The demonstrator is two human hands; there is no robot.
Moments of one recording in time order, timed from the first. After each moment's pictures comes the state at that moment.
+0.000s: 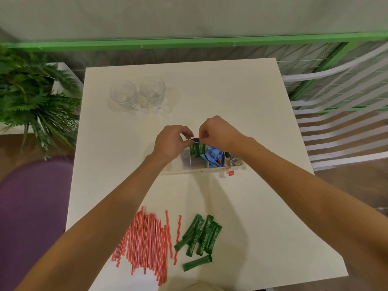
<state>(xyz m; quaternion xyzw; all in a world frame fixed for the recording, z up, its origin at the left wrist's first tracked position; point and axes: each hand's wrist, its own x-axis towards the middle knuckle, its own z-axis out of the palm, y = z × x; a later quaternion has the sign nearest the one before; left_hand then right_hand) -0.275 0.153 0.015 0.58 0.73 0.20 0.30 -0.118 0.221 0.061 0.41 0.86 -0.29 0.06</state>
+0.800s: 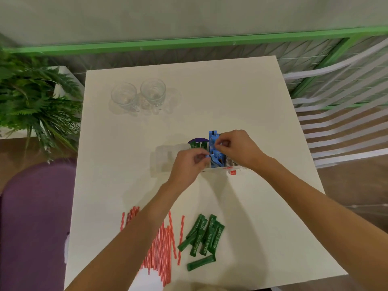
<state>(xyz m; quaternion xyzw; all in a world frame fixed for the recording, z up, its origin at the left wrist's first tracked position) -0.221 0.101 0.005 0.52 0.67 0.33 0.41 -0.064 0.192 0.046 0.52 0.77 -0.37 -0.04</state>
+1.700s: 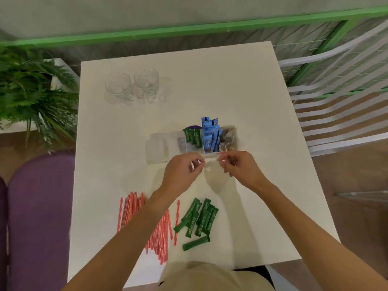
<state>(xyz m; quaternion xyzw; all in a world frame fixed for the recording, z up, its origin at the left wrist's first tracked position) -0.208 0.047 0.018 0.59 0.69 0.26 0.33 -0.009 0.109 0.016 0.54 0.65 -0.52 -0.14</state>
